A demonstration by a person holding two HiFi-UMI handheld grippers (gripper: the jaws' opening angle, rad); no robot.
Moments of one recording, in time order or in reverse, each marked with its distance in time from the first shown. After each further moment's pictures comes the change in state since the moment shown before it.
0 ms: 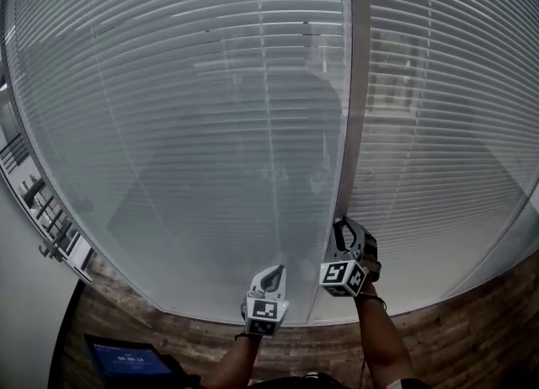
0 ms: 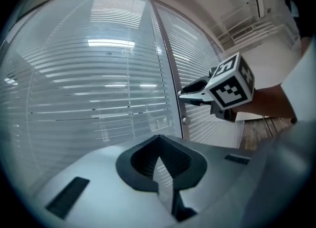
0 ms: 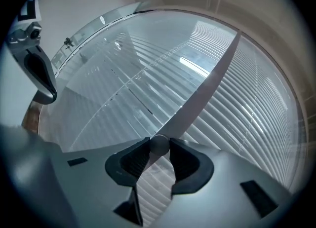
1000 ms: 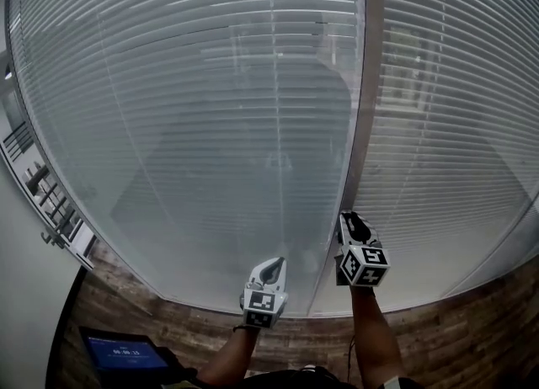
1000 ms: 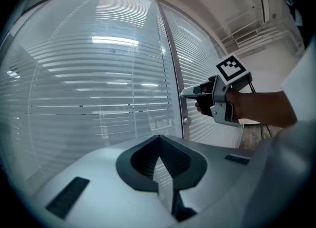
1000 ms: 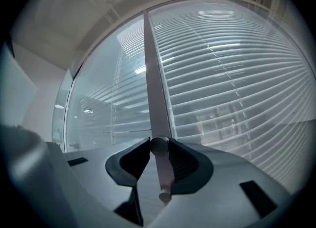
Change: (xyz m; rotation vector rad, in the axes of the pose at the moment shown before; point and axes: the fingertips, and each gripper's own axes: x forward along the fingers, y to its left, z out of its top) left arm -0.004 0.007 -0.001 -0.043 0.030 -0.002; right arm 0.001 -0.014 -0.010 0.954 -0.107 0.156
